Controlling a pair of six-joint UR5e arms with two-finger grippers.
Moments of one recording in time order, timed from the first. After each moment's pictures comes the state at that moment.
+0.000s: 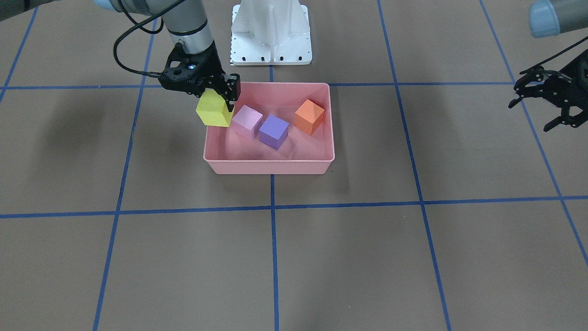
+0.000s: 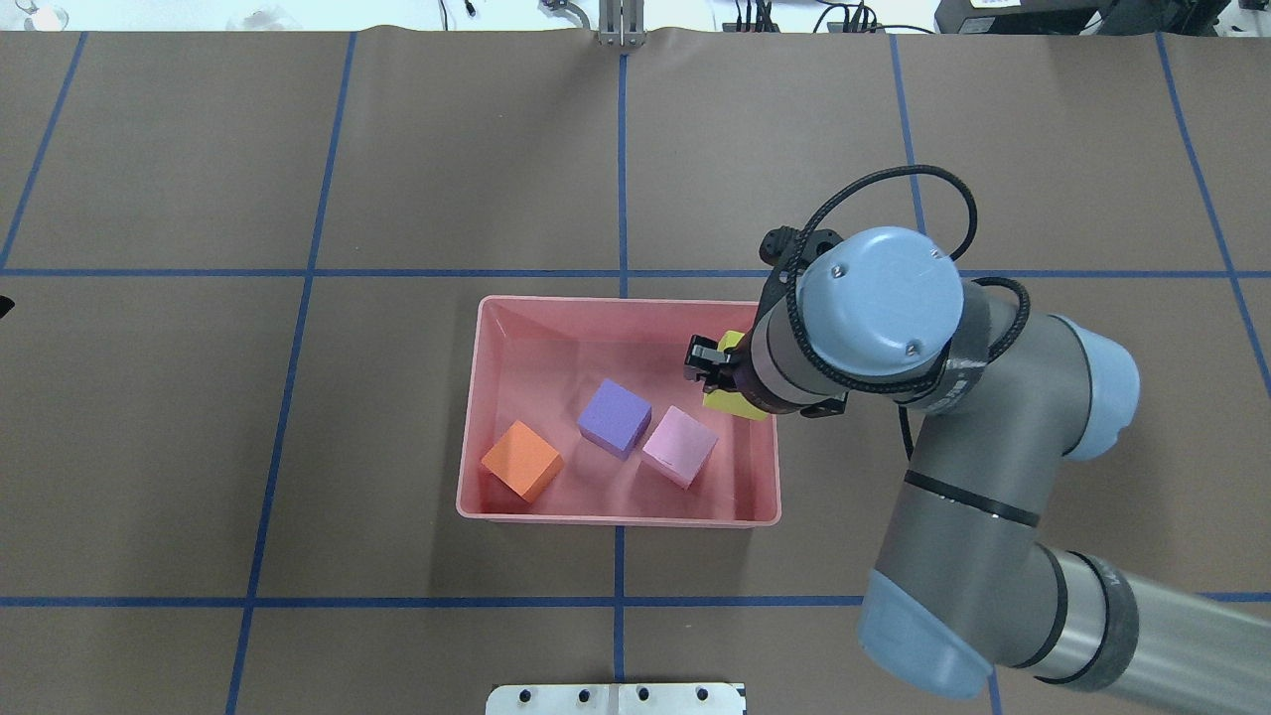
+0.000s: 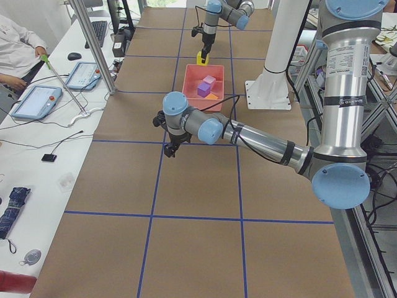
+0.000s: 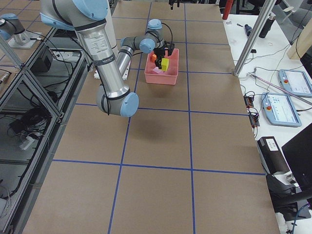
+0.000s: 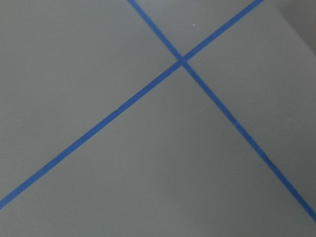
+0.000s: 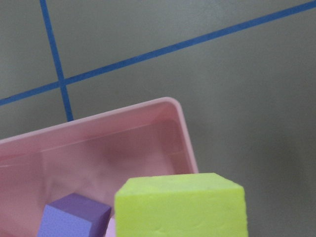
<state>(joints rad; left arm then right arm) -1.27 -1.55 -1.89 -1.72 -2.44 0.17 0.47 -1.03 1.99 -1.68 1.76 1.55</state>
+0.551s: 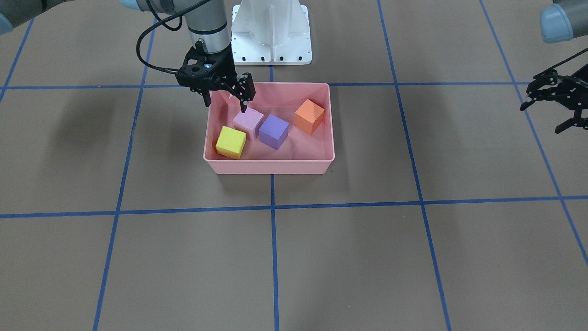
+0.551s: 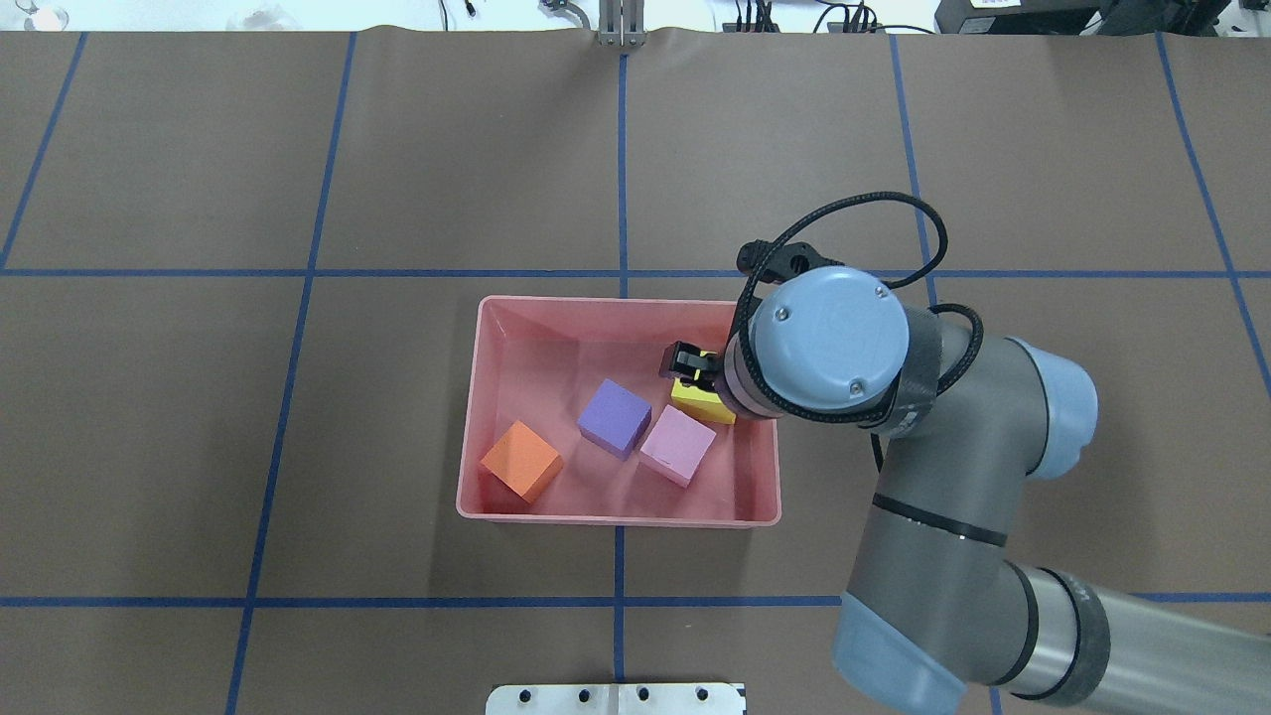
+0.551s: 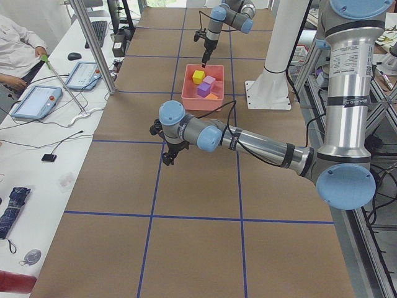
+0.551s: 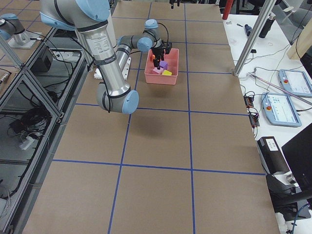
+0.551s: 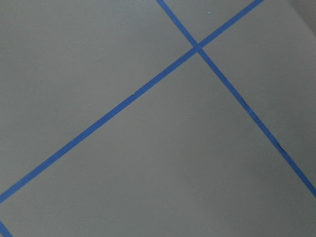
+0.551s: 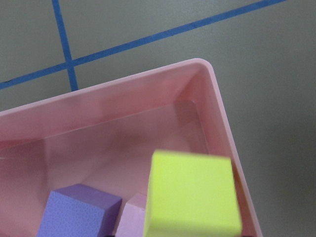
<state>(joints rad) -1.31 -1.55 -1.85 -1.72 -2.45 0.18 0.47 -1.01 1.98 -1.73 1.70 1.52</state>
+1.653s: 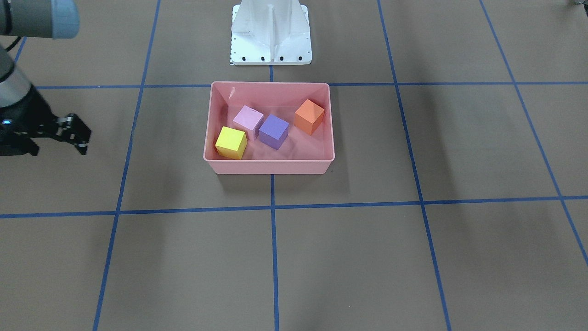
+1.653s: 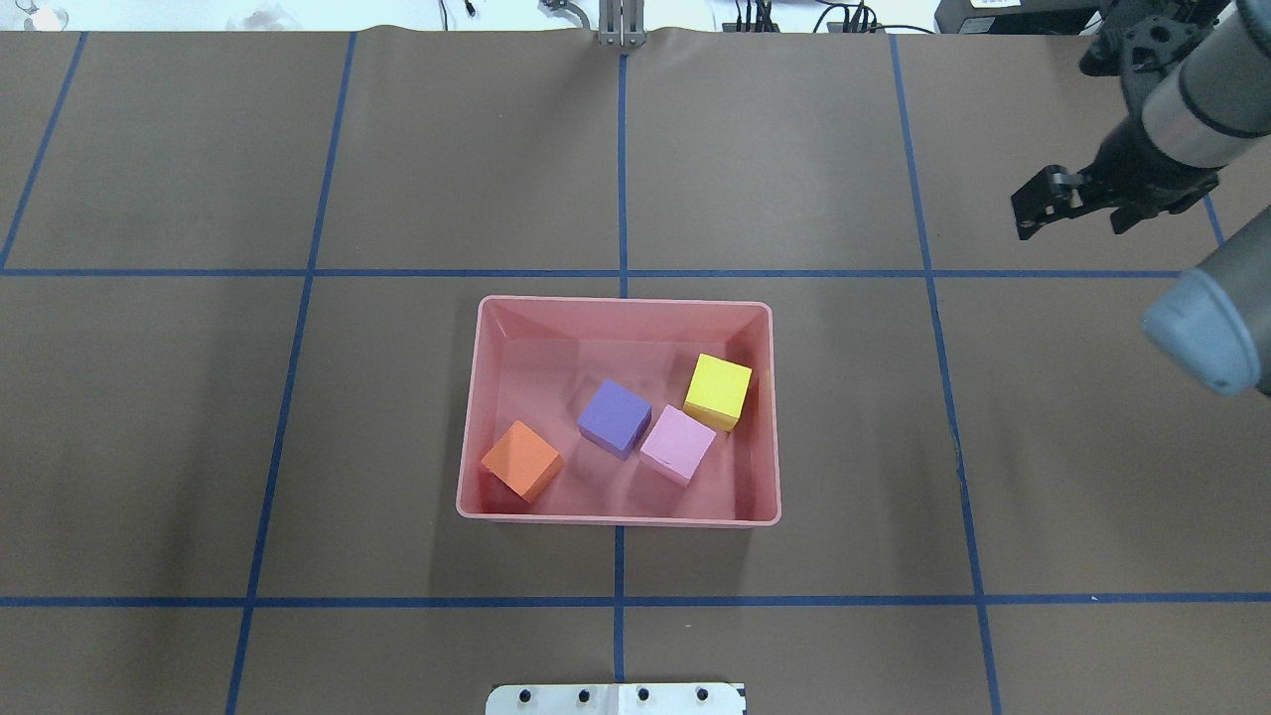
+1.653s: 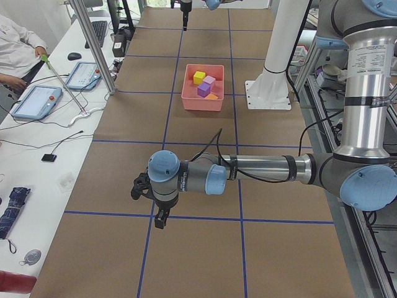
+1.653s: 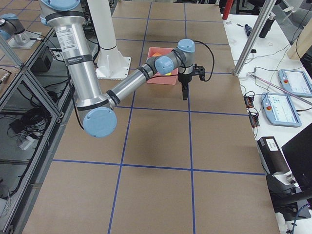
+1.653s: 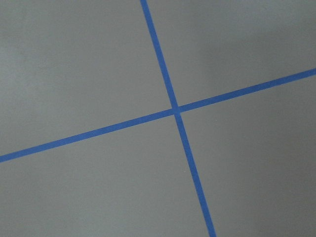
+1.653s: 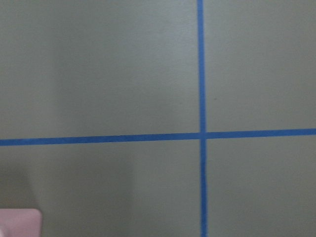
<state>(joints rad) -1.62 -1.55 -1.61 -1.65 -2.32 0.18 1.10 -1.33 1.94 -1.72 2.14 0.58</state>
